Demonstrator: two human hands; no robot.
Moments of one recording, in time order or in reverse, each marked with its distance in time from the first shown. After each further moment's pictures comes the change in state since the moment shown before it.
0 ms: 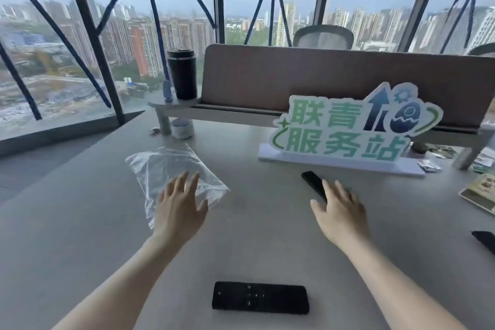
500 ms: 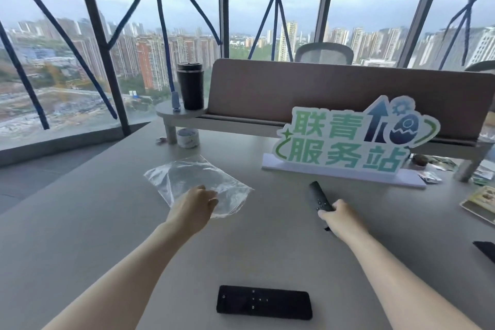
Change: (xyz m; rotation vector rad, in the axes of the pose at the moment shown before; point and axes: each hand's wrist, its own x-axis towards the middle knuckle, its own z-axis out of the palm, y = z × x) left_hand 0.019 0.007 -0.012 -0.060 -0.140 0.144; right_hand 0.020 0.004 0.002 0.453 -0.156 0.301
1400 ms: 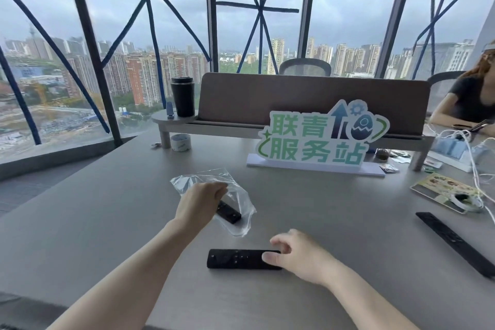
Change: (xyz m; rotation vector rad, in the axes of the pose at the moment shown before) left_hand -0.066 0.068 -0.027 -0.205 0.208 0.108; right_hand -0.162 0.024 -0.007 -0.245 -0.377 -0.411
